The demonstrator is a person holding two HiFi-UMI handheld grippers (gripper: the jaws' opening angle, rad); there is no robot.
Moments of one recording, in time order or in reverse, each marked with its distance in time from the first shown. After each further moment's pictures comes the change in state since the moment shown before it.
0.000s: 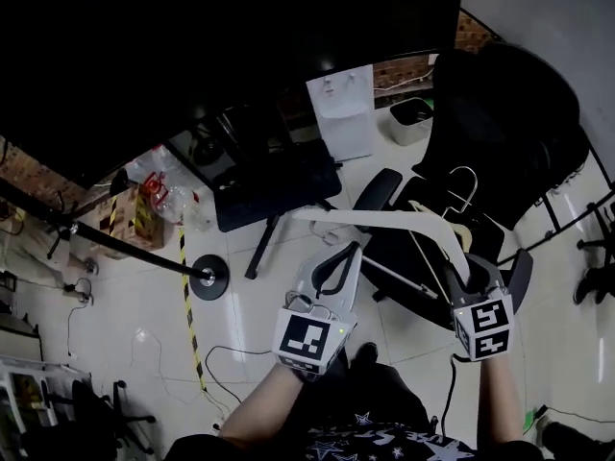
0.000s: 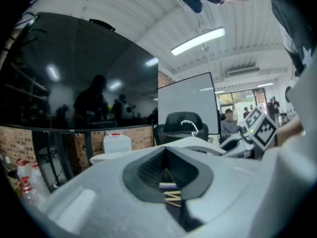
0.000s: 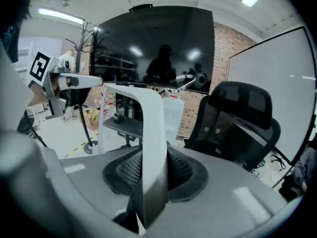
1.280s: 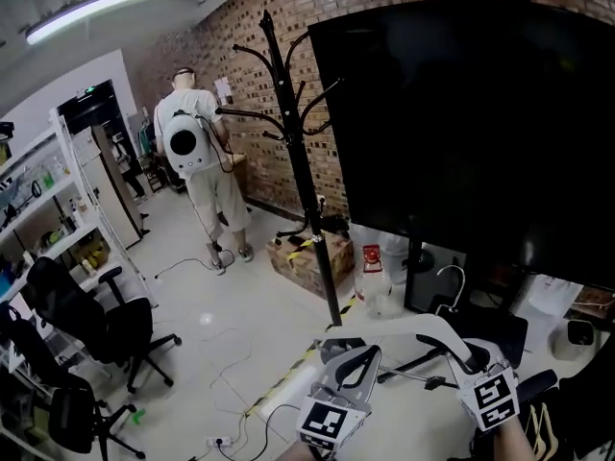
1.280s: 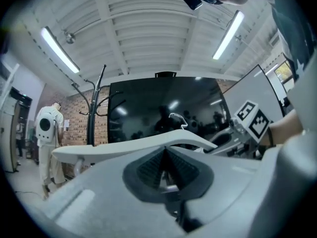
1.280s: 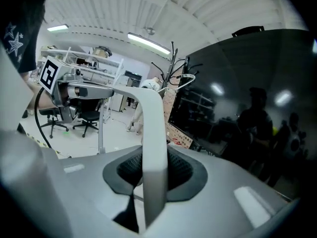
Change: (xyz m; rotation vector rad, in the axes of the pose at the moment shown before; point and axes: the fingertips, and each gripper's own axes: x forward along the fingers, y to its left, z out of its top) left arm -0.352 0.225 0.052 0.098 -0.151 0.781; right arm 0.065 0.406 0.264 -0.561 -0.422 0.743
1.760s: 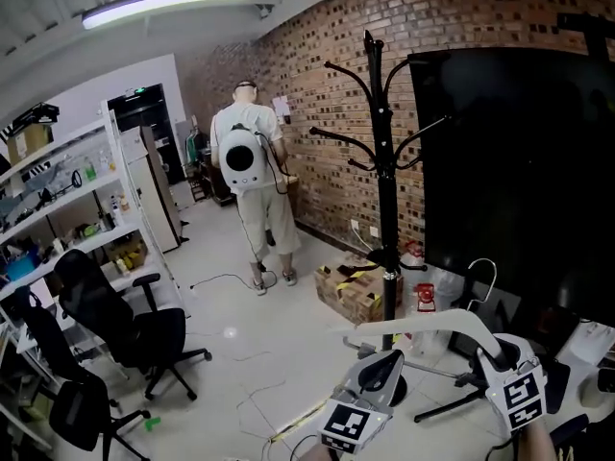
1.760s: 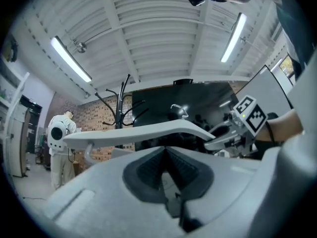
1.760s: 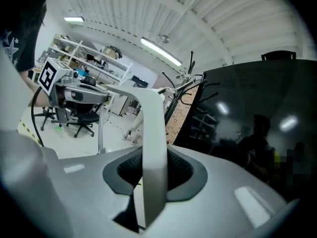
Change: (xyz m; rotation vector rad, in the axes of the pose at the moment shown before) left arm -0.028 0.138 0.026 0.019 -0.074 0.093; right arm 0.085 0.024 0.127 -0.159 -0.102 -0.035
